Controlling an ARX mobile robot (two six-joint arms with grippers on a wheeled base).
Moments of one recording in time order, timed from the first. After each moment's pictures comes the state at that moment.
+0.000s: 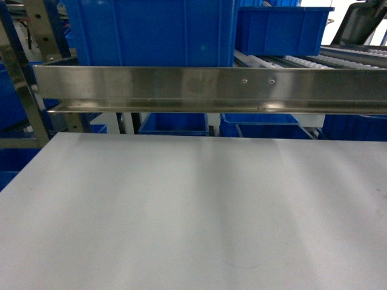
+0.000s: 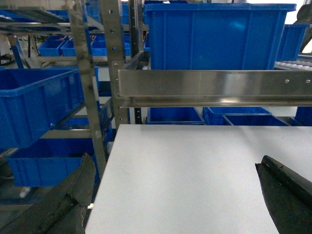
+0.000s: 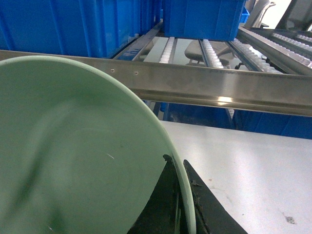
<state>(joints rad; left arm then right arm) 0.00 0.01 0.01 0.00 0.00 0.00 -0.13 0.80 0.39 0.24 -0.25 -0.06</state>
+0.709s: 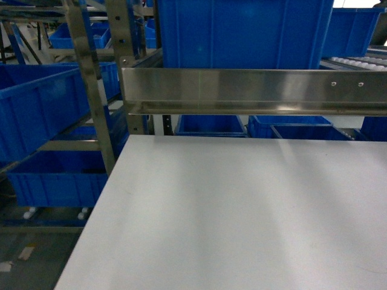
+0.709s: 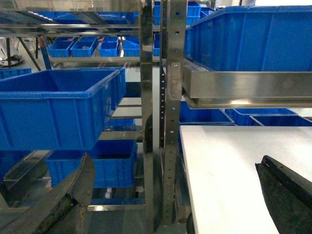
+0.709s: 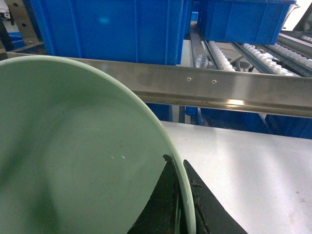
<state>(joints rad) 0.00 0.01 0.01 0.00 0.00 0.00 -0.13 0.80 0.39 0.24 -0.25 -0.06</state>
